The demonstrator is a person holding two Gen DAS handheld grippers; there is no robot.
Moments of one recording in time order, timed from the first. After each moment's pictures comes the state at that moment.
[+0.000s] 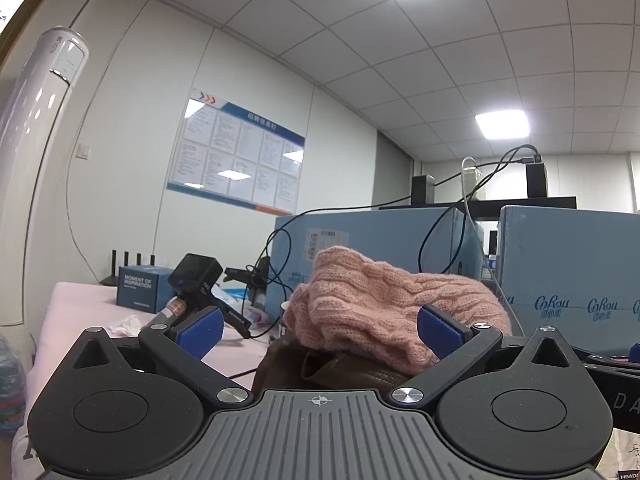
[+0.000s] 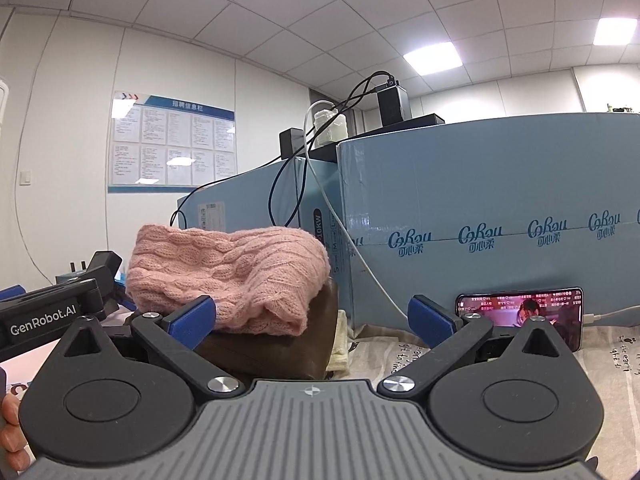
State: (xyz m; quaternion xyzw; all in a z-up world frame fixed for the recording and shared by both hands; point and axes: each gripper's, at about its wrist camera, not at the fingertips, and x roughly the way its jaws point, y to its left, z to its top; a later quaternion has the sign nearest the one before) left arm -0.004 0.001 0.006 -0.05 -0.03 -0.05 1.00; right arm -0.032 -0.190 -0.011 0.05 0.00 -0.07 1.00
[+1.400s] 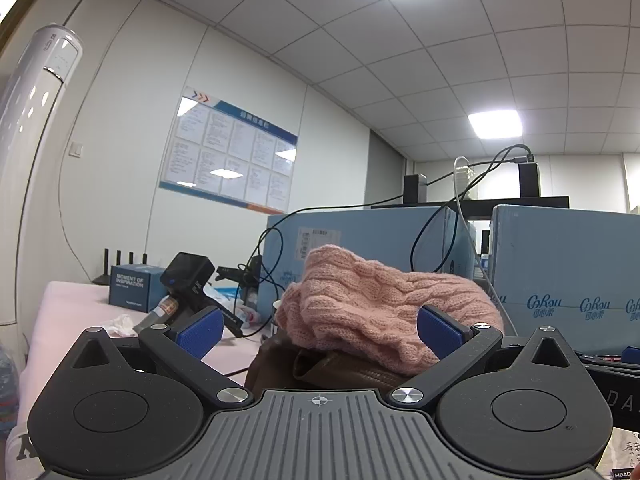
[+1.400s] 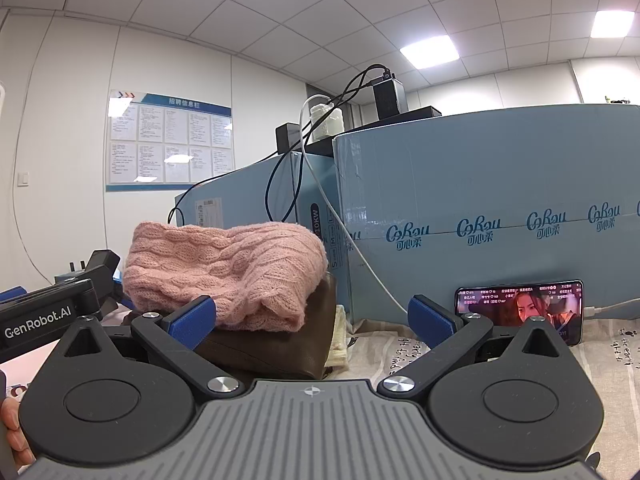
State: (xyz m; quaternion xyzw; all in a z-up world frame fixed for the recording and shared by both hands) left arm -0.003 0.000 0.007 -0.05 -0.03 -0.06 1.00; right arm -0.029 -0.192 -0.013 0.06 0.00 -0.07 1.00
